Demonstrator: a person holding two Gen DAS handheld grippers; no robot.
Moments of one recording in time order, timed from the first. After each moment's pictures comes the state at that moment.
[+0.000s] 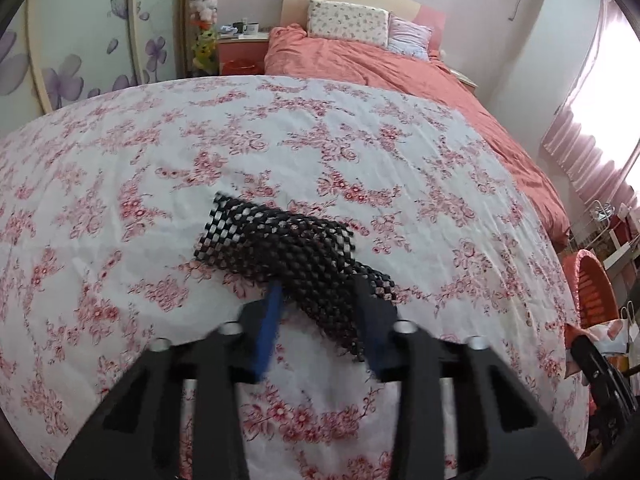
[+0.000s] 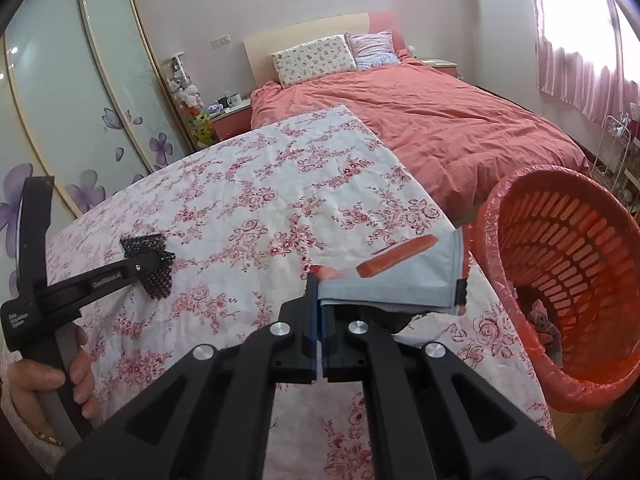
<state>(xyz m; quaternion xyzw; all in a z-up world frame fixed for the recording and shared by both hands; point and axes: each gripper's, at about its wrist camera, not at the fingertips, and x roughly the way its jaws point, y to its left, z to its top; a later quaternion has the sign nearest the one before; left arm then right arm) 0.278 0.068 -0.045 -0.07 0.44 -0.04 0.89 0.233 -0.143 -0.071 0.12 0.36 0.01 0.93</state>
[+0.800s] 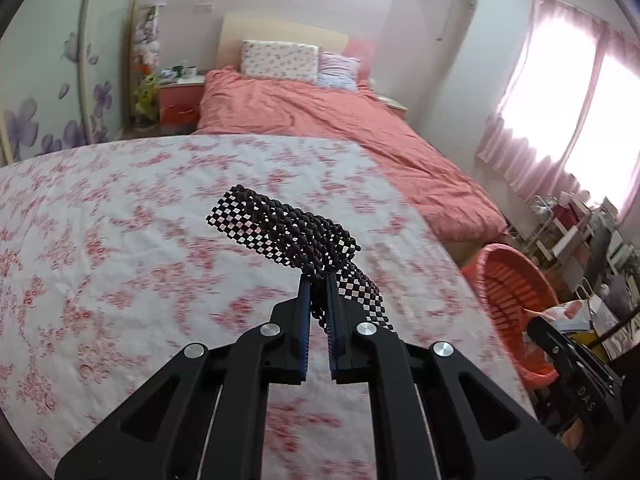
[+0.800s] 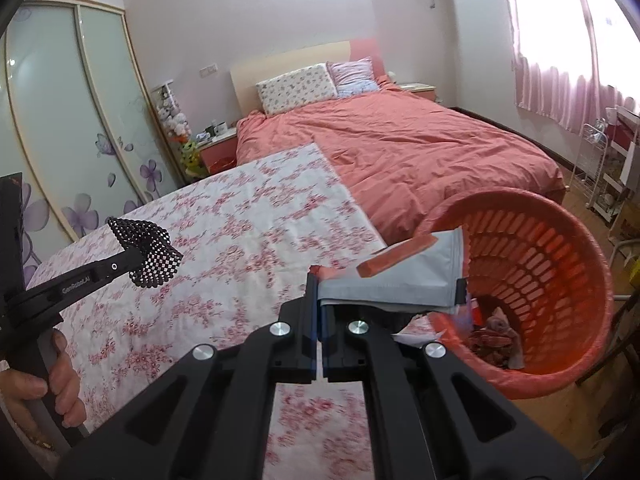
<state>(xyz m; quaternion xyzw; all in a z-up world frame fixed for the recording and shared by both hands) 0.225 0.016 0.014 -0.06 0.37 -0.15 0.92 0.171 -0.190 -0.031 0.12 0.30 -0.03 0.94</state>
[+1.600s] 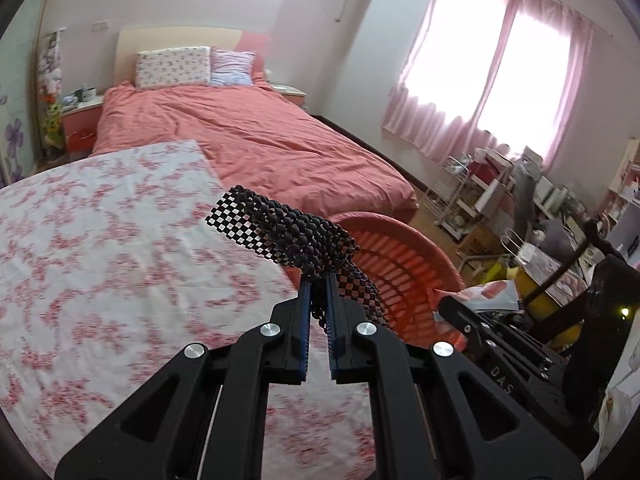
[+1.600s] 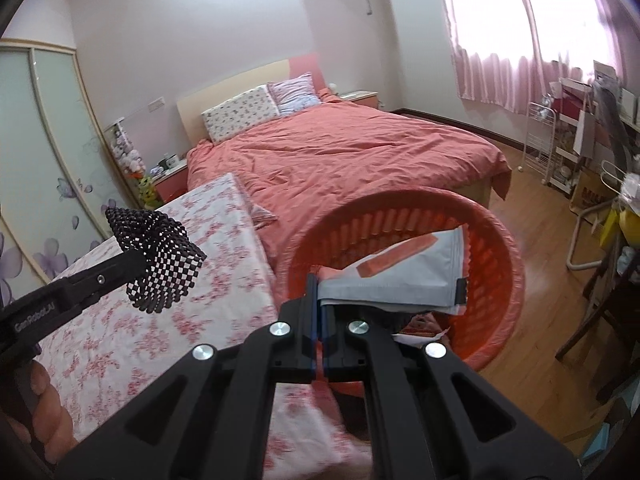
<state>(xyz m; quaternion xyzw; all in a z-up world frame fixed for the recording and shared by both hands) 0.183 -0.134 0.022 -0.03 0.35 -0.31 0.88 0.122 -0.301 -0.038 0.17 0.29 -0.11 0.94</state>
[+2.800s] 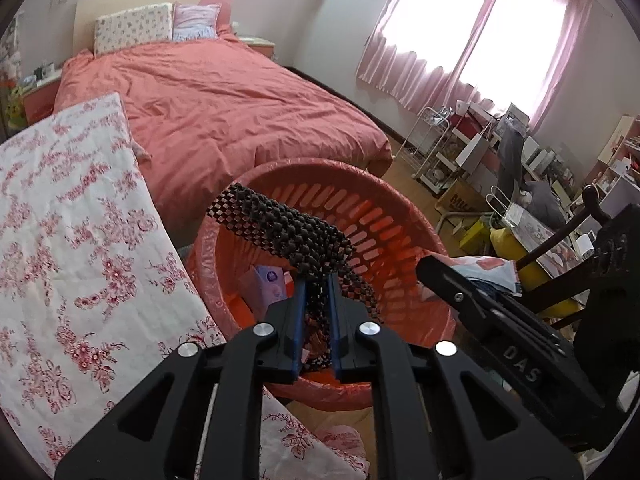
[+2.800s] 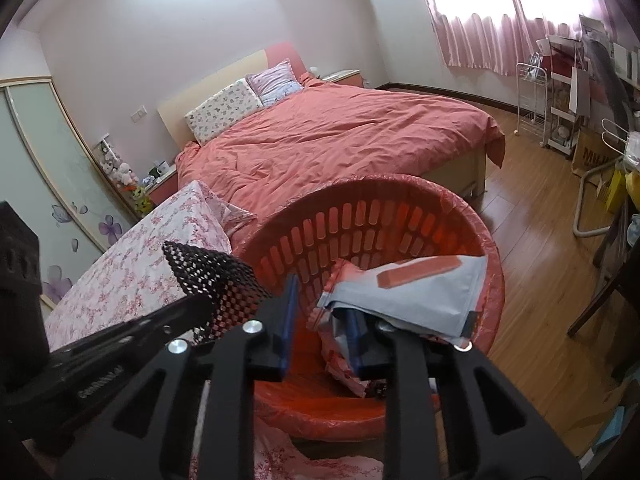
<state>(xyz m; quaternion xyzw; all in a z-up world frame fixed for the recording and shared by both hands) 0.195 -0.225 -0.020 0.00 0.43 -0.35 0.83 0.145 -0.378 -0.066 0.23 0.31 -0.11 0.92</state>
